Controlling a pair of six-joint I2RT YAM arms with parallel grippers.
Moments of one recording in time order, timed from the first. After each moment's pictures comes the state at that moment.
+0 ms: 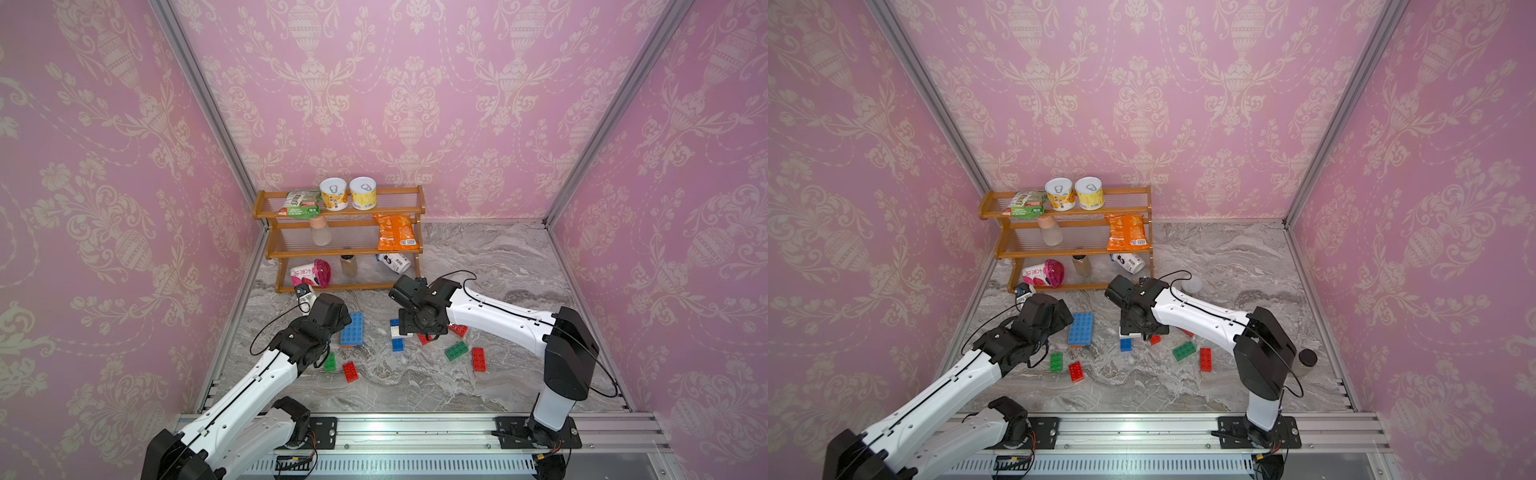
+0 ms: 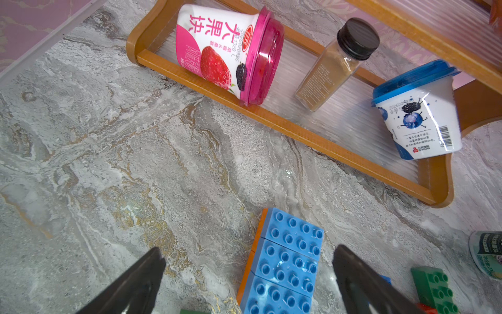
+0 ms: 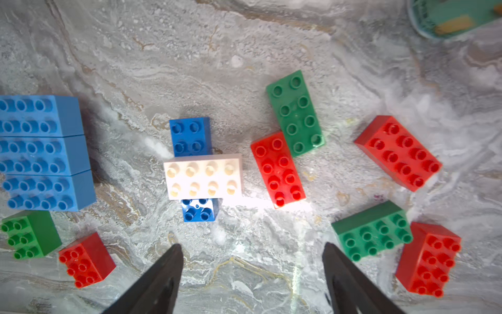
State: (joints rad) left arm -0.48 0.93 0.64 -0.57 -0.46 -0.85; right arm 0.90 1.75 1.41 -1.02 0.19 0.92
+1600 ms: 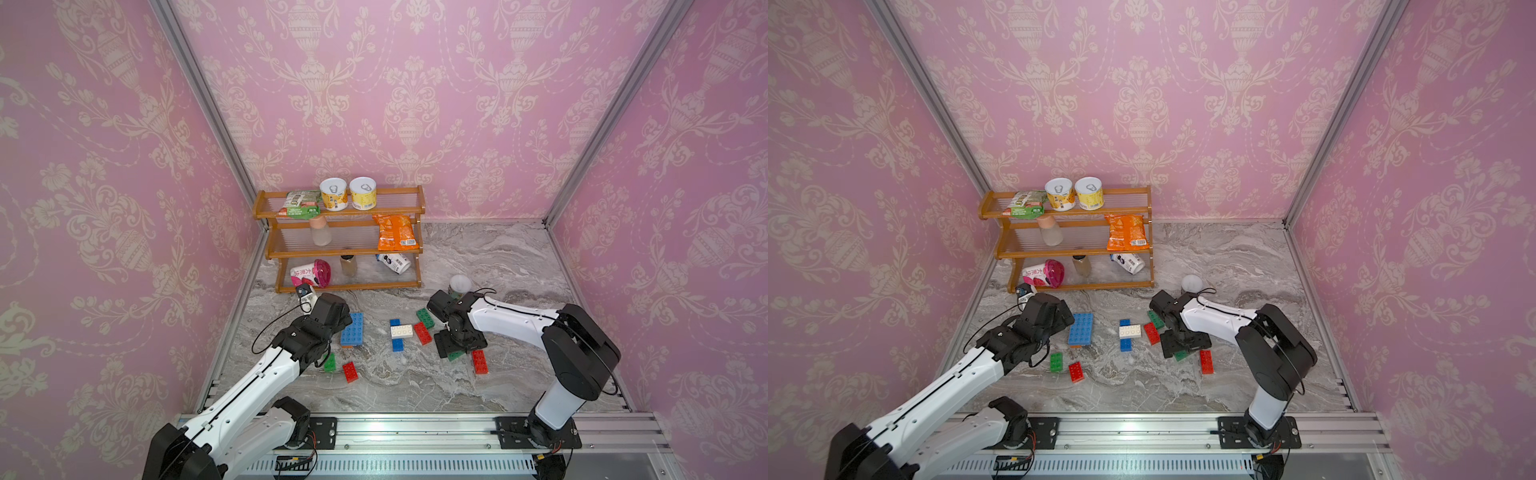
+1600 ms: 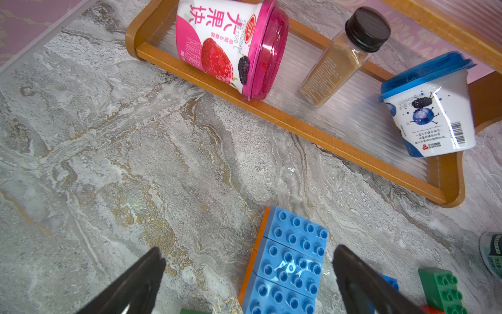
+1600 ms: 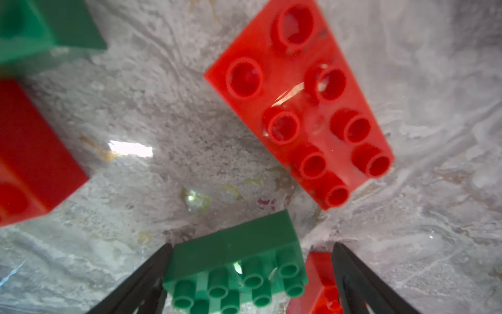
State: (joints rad) left arm -0.48 0.96 0.64 -0.57 -0.46 -0.86; right arm 0.69 1.71 1.02 -0.90 0.11 0.54
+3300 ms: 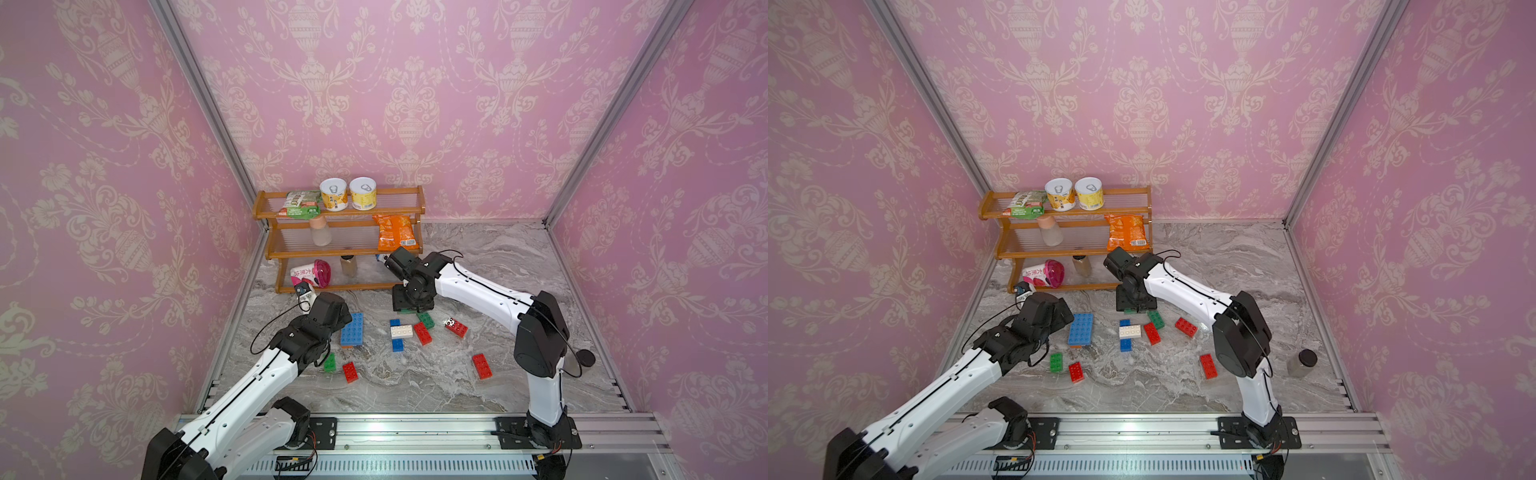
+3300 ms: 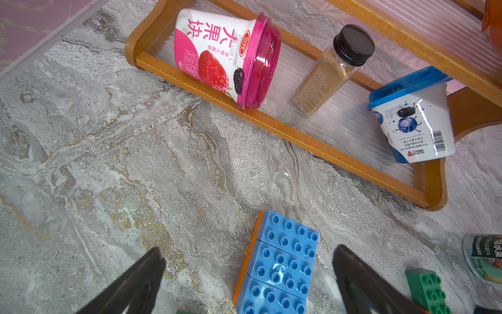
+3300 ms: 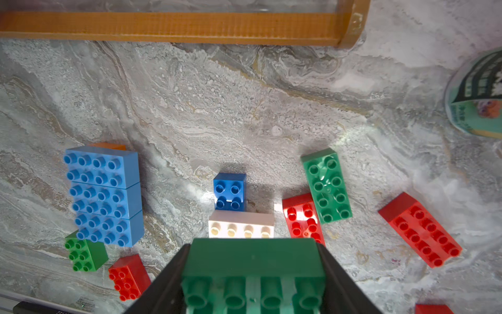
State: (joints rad) left arm -0.48 0.94 0.65 -0.57 -0.46 -0.85; right arm 0.80 2.02 1.78 -1.08 0.06 0.72
